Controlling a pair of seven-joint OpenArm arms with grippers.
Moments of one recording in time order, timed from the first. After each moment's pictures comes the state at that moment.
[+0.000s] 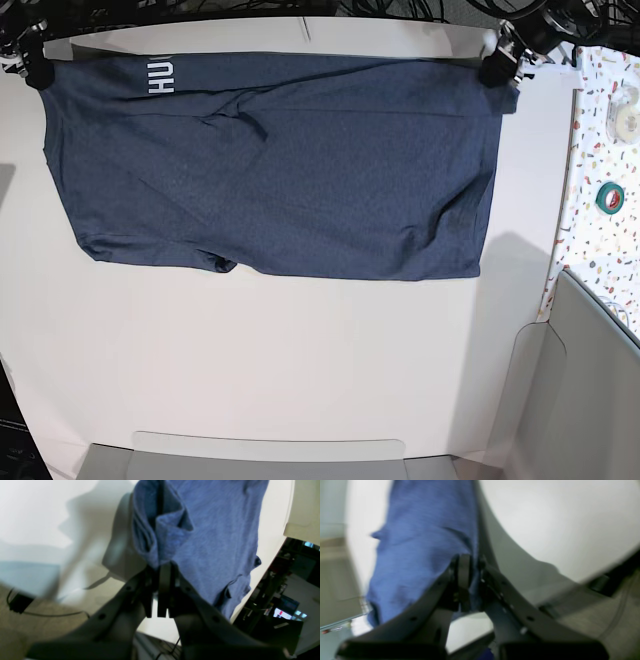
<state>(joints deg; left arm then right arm) 33.2 1.2 -47.8 108.9 -65.7 5.3 74.6 -31.1 11.4 64.6 97.6 71.7 10.3 -71.1</state>
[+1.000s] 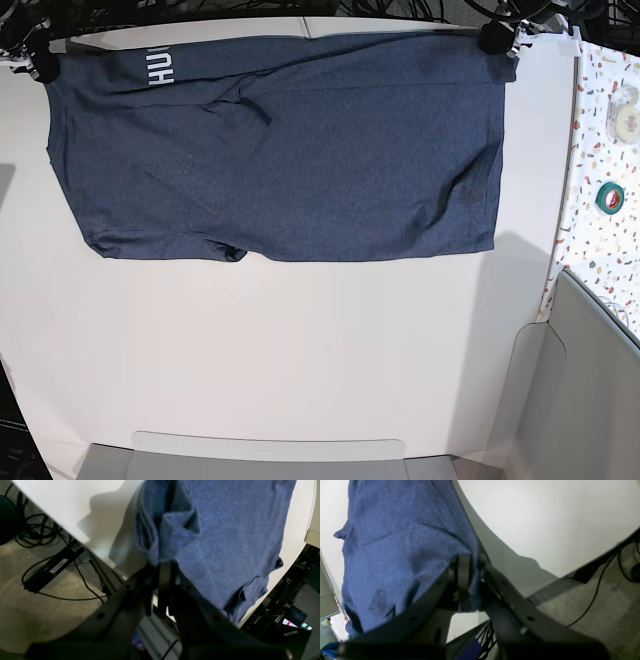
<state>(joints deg) 40.1 2.0 -47.8 109.0 -65.7 5.3 70.7 -28.2 11.4 64.6 97.6 64.6 10.5 -75.2</state>
